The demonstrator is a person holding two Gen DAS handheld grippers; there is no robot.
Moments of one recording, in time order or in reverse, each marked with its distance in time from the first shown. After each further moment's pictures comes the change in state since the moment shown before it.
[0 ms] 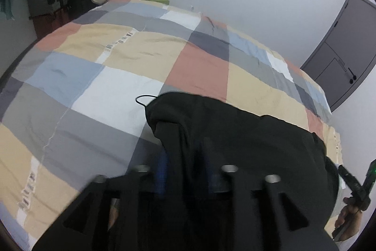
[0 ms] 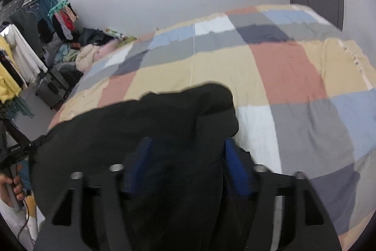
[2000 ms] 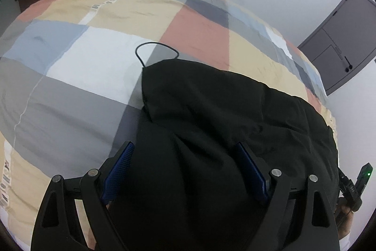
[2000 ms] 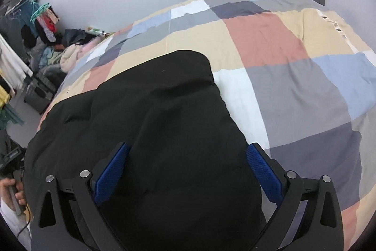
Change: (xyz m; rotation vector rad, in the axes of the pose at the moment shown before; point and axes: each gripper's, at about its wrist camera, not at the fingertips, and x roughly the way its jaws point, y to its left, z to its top) left arm 0.070 0.018 -0.032 -0.012 0.156 -0.084; right arm 0.018 -0.034 -0.056 0.098 0.071 -0.067
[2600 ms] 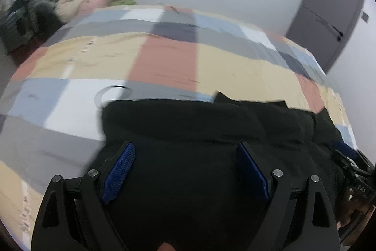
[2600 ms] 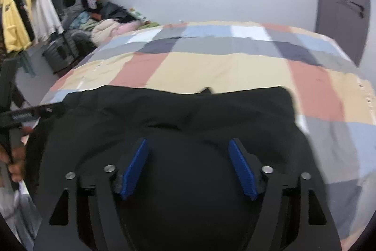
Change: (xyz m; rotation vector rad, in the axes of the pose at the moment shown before) left arm -0.028 -0.085 0.007 0.219 -0.126 0.097; right arm -0.003 0.122 0.001 -0.312 -0.071 0.024
